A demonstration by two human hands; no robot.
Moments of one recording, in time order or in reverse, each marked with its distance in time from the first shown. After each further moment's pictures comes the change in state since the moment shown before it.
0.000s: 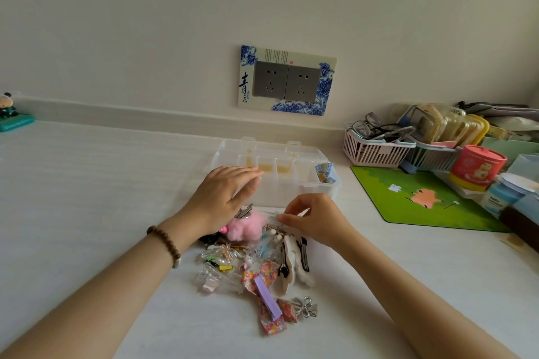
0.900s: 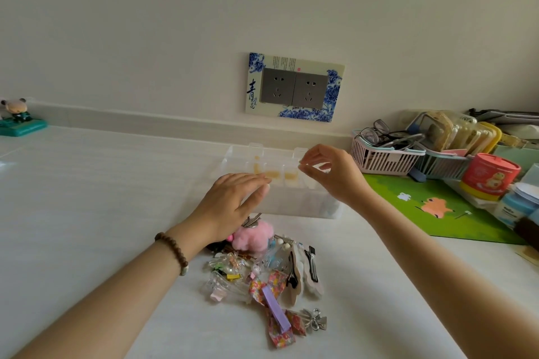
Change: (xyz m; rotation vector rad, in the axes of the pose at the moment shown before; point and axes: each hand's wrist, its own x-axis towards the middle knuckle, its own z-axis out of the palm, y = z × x) left_hand 0.000 -0.001 0.000 -0.048 0.024 0.014; right_hand 0.059 -0.016 -0.048 -0.055 0.215 -0.350
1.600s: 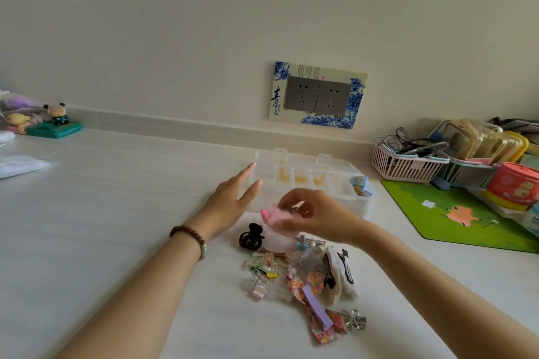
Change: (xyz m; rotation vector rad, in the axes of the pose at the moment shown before) left_hand -0.016 -0.054 -0.017 -0.257 -0.040 -0.387; right_hand -0.041 -0.065 0.050 0.100 -0.505 0.049
